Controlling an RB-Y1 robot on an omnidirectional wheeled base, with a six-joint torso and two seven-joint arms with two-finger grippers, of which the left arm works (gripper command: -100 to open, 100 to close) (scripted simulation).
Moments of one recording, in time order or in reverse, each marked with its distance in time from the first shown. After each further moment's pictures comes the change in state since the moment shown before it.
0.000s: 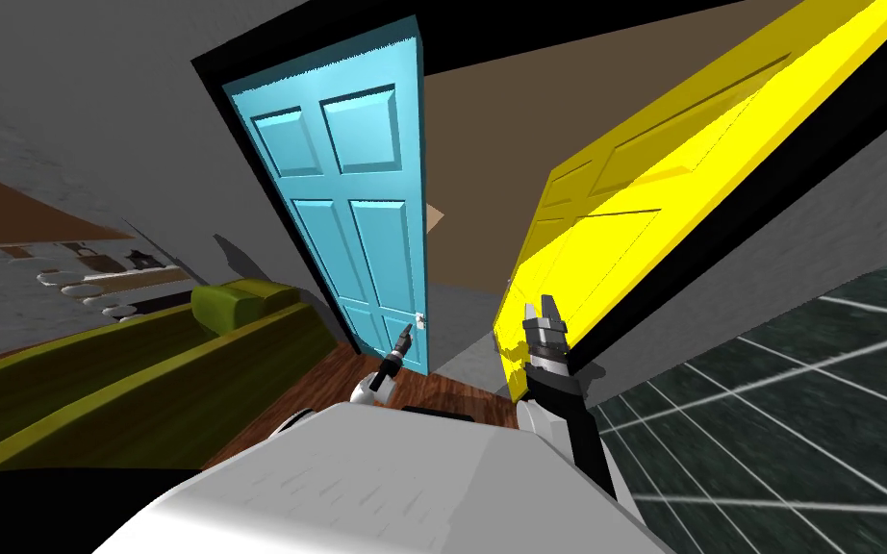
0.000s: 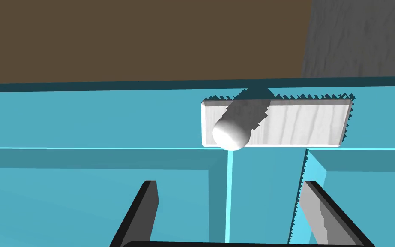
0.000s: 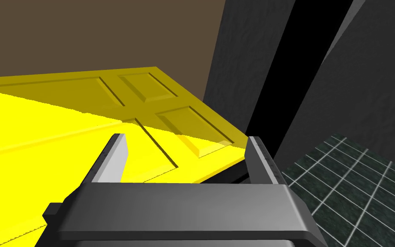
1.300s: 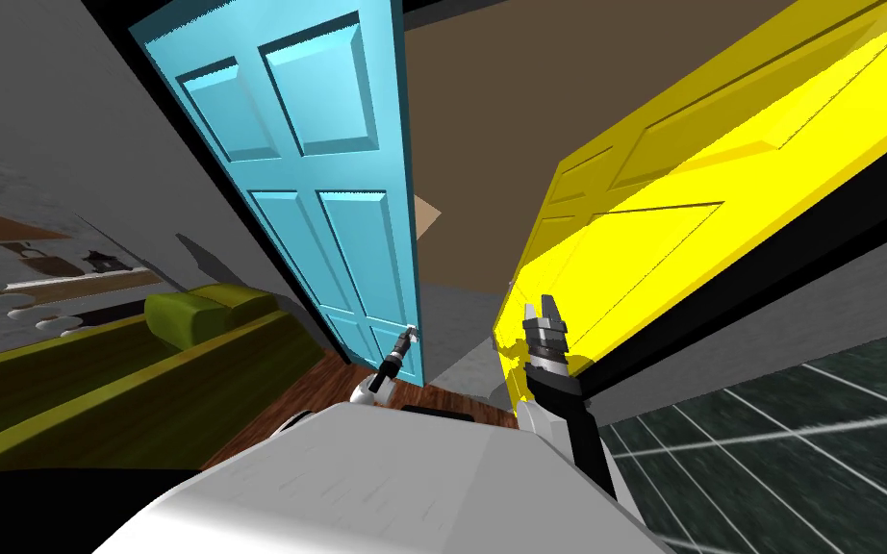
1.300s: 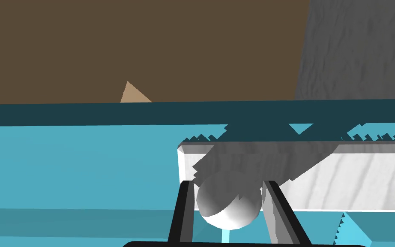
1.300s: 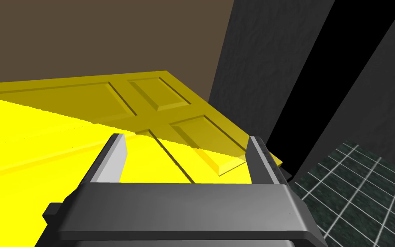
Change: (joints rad) arm 0.005 -0.006 0.015 0.009 0.007 0.005 -0.013
